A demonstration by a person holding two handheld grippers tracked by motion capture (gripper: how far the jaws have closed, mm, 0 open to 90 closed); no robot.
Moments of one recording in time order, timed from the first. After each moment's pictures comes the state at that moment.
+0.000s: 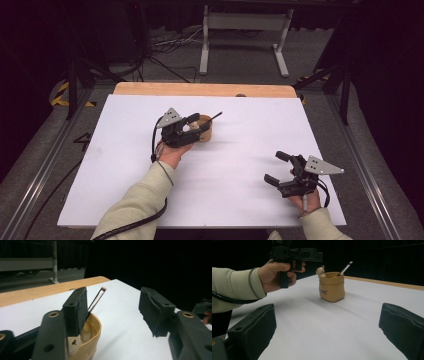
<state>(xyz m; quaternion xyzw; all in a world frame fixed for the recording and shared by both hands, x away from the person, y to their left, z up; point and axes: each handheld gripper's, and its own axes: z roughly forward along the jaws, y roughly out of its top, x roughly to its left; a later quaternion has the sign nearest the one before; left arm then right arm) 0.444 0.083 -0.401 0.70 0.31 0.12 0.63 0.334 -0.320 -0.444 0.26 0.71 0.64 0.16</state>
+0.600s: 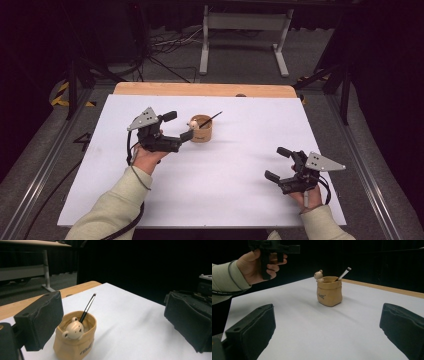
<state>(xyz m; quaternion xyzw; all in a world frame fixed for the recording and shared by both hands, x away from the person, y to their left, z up) 0.415 0.137 -0.371 0.71 0.26 0.12 0.64 0.339 -0.320 -0.432 0.25 0.71 0.64 0.17</state>
